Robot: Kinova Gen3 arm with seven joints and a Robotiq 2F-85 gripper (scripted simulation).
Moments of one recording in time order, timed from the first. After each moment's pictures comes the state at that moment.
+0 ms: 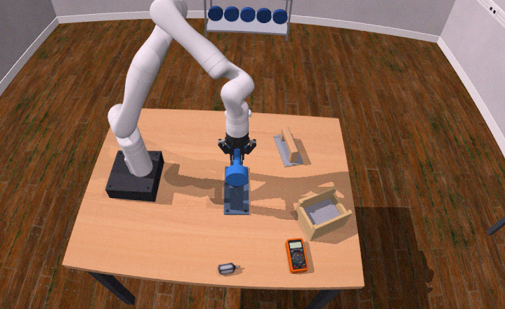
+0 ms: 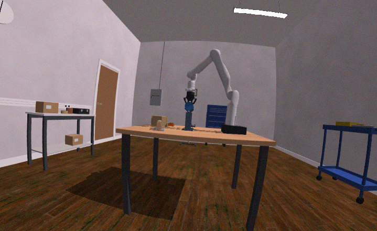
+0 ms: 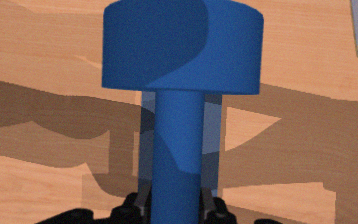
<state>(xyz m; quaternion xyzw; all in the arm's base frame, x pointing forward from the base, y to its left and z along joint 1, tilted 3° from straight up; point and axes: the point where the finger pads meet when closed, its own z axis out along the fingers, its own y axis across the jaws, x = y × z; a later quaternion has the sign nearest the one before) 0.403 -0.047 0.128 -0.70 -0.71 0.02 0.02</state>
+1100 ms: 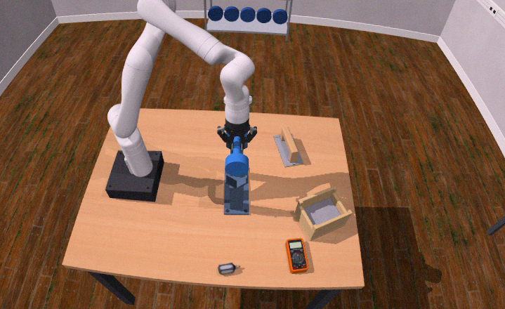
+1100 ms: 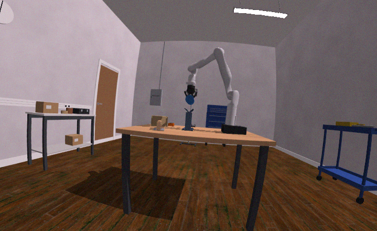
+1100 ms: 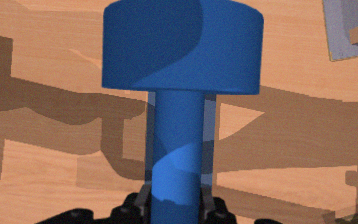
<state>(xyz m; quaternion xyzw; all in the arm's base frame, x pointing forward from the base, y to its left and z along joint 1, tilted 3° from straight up) 0.406 -0.049 0.193 -0.70 -0.71 0.02 0.01</state>
